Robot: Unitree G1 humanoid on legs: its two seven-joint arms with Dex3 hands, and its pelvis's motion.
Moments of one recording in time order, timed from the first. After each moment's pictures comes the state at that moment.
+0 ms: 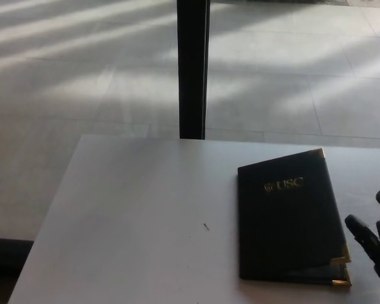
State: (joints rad) left_arm -0.13 0.60 0.82 1.23 -0.51 -0.03 -0.15; right_arm -0.25 -0.09 -0.37 0.05 0.57 0.54 -0.23
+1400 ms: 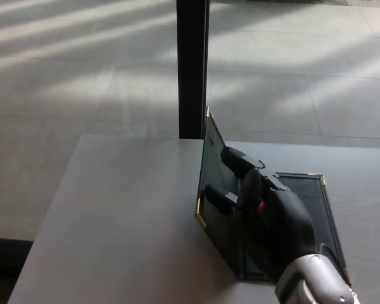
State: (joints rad) left_arm -0.12 0.60 0.80 1.23 -0.53 -0.03 -0.15; right_arm -0.18 0.02 0.28 -0.42 0.35 0.57 -0.25
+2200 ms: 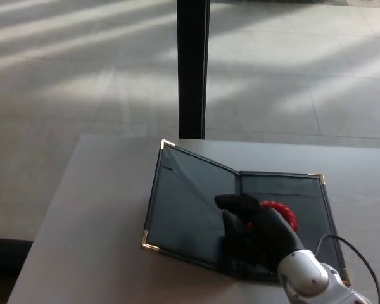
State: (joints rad) left_arm -0.14 0.60 0.76 1.23 -0.52 -0.03 -0.13; right_arm -0.41 -0.22 0.42 0.11 0.08 0.52 -0.16
